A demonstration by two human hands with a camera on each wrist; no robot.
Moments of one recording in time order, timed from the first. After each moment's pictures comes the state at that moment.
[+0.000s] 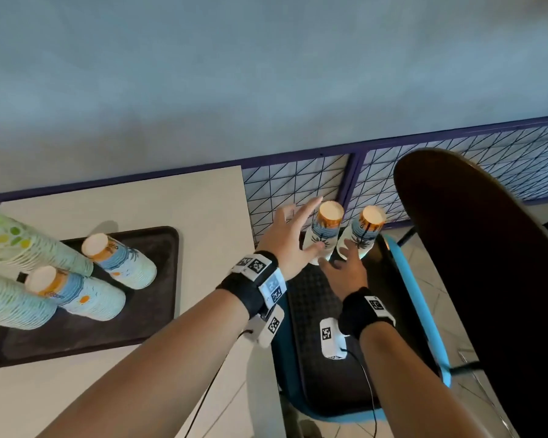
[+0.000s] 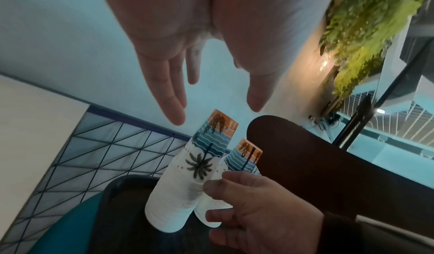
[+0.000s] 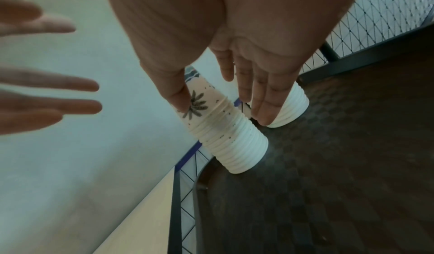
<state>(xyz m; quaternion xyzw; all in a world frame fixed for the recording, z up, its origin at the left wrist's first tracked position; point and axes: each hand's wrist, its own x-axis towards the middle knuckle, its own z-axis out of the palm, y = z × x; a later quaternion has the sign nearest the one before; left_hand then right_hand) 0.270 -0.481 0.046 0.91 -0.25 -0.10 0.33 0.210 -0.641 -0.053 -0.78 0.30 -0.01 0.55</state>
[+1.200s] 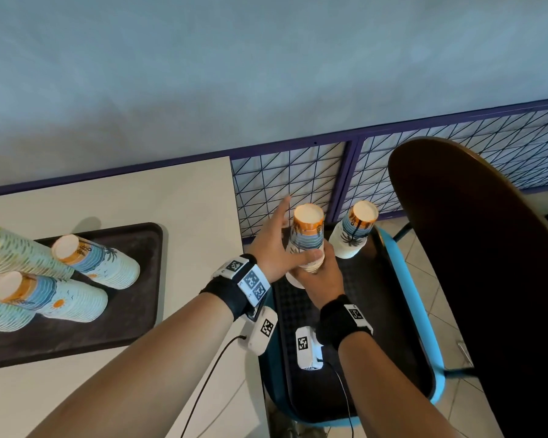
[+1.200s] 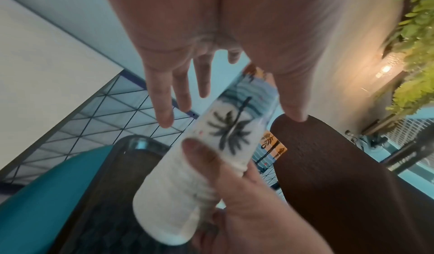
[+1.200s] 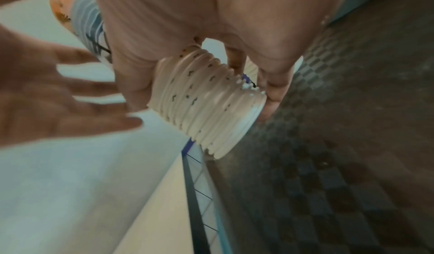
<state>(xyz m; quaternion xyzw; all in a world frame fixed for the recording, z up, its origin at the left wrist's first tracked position) 0.286 -0.498 0.000 0.84 -0.16 -0.21 0.48 0.208 -0.630 -0.073 -0.75 0.19 -0.04 0.63</state>
